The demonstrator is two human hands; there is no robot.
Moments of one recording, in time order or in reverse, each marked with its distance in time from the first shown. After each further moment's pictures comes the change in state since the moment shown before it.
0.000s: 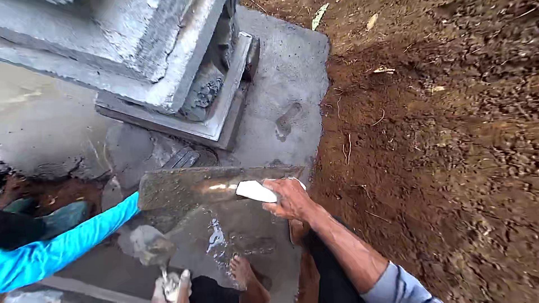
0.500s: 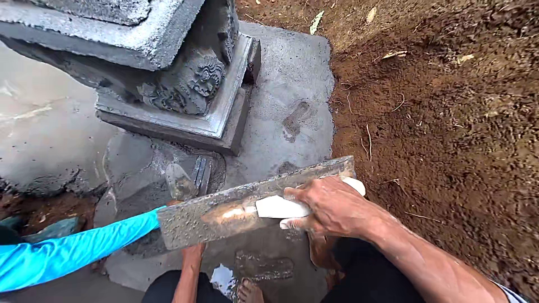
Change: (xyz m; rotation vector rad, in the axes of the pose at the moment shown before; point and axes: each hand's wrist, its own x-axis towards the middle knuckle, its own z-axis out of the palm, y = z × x) left_hand 0.141 -0.065 0.122 -0.054 0.080 0.293; right_hand -0.038 -0.012 -0.001 -0.365 -0.257 -0.008
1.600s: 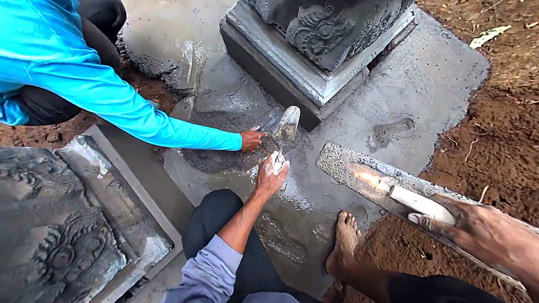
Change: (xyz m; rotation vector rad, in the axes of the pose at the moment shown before) left_hand 0.040 0.015 0.008 -0.138 -0.238 -0.166; right_hand 0.011 0.076 0.024 -0.205 -0.080 0.411
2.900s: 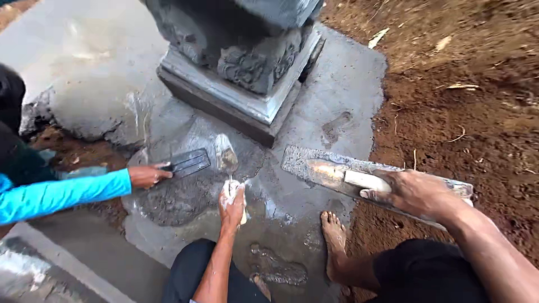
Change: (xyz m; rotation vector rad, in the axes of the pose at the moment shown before) left_hand 0.003 -0.005 0.003 -0.355 0.141 -0.058; right_hand -0.008 -0.024 -0.027 0.016 -0.074 0.208
